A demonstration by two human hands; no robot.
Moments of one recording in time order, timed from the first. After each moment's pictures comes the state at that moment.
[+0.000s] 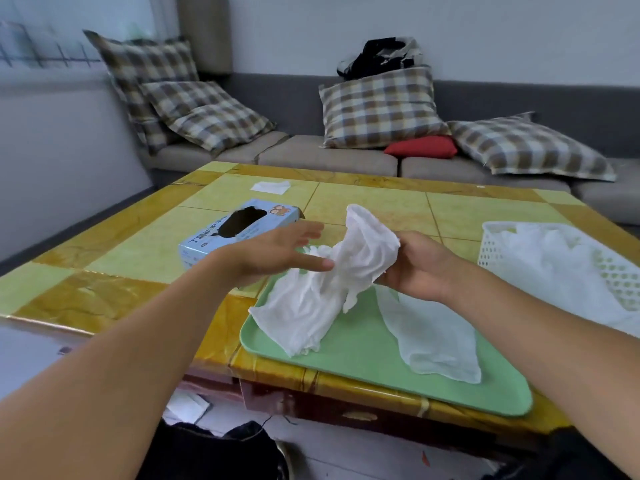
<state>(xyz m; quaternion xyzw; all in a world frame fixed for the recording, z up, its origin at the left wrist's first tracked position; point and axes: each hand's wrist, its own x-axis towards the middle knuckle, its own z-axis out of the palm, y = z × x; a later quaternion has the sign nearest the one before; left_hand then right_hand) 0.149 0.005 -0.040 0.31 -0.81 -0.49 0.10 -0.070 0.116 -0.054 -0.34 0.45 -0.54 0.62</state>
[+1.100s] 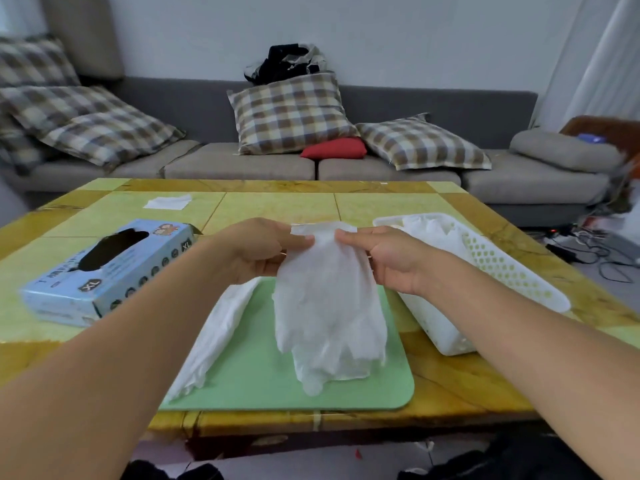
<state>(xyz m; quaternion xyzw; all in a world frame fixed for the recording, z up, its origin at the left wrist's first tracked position) 0.004 0.052 -0.017 0.33 -0.71 -0.61 0.11 -0.160 0.190 -0.032 -0.33 0.62 -0.55 0.44</state>
